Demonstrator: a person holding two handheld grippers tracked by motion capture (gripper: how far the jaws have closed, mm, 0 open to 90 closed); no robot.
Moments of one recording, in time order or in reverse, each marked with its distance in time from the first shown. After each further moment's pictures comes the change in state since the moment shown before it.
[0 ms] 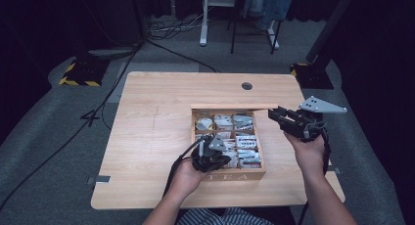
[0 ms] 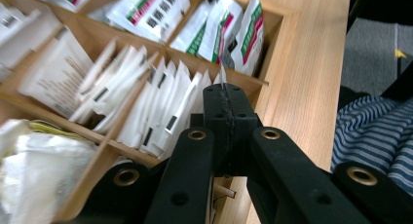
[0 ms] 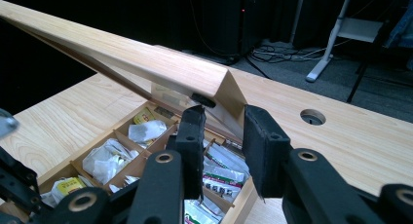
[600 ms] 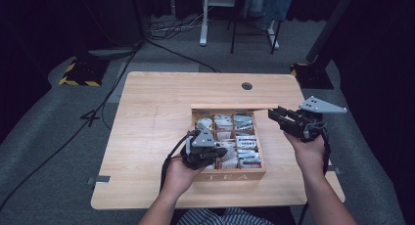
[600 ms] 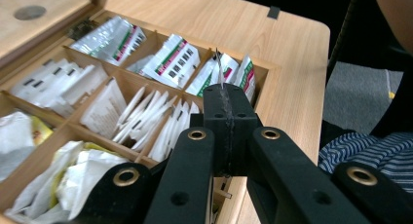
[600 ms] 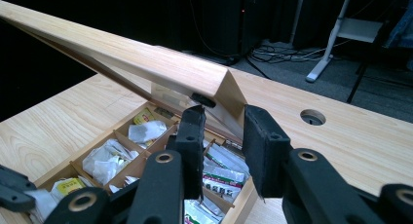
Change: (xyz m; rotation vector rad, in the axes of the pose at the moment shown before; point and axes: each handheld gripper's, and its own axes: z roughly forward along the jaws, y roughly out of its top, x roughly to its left) left arm 0.002 0.001 -0.042 -0.159 0.016 -0.008; right arm 0.000 0.000 0.000 -0.002 0.000 0.002
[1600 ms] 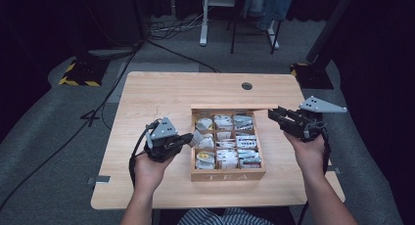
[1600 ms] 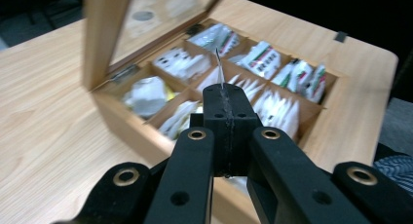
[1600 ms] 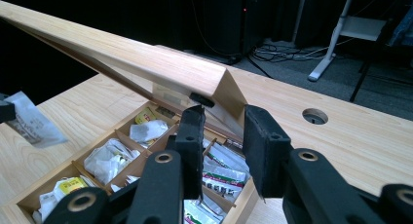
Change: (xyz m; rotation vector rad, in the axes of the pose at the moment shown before) left arm 0.033 -0.026 -0.076 -0.068 0.238 -0.109; right arm -0.001 0.000 0.001 0.000 0.006 0.005
